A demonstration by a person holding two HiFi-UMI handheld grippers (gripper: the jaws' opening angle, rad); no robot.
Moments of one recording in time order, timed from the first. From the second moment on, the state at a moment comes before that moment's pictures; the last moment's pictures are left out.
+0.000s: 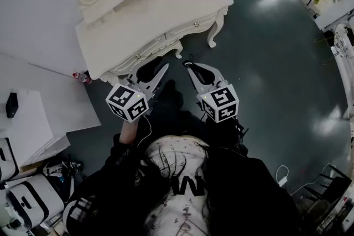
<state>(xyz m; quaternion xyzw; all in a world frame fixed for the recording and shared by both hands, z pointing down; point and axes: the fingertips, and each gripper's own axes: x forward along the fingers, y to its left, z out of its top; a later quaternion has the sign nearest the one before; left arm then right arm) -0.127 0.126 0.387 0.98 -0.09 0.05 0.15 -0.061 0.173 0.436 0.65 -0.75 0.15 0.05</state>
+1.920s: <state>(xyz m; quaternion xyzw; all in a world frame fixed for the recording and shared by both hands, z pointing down) 0.004 -0.219 0.422 0.98 -0.06 0.08 0.16 0.090 -0.167 0.481 0.65 -0.72 0.22 0.11</state>
